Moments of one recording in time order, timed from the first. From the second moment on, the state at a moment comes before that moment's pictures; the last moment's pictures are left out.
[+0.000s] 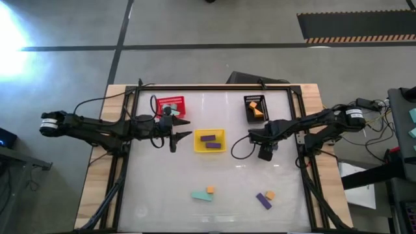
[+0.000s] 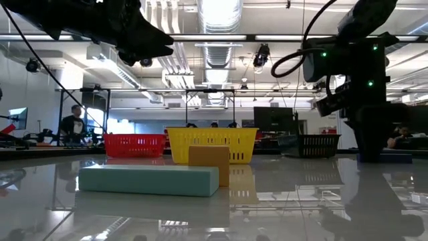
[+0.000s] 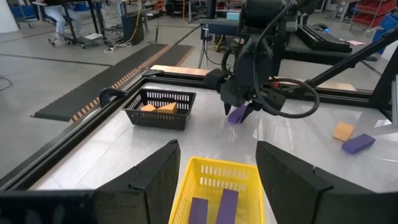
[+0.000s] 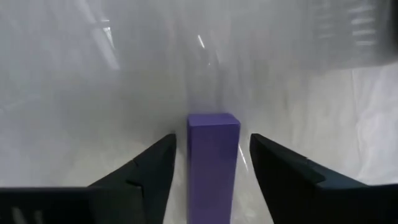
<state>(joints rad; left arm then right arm) 0.02 0.98 0.50 0.33 -0.20 -0.06 -0.07 1.50 0.69 -0.81 0.11 0.29</state>
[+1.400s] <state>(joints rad) 0.02 0.98 0.50 0.32 -0.19 -0.07 -0.03 1.43 0.79 0.19 0.10 0.06</state>
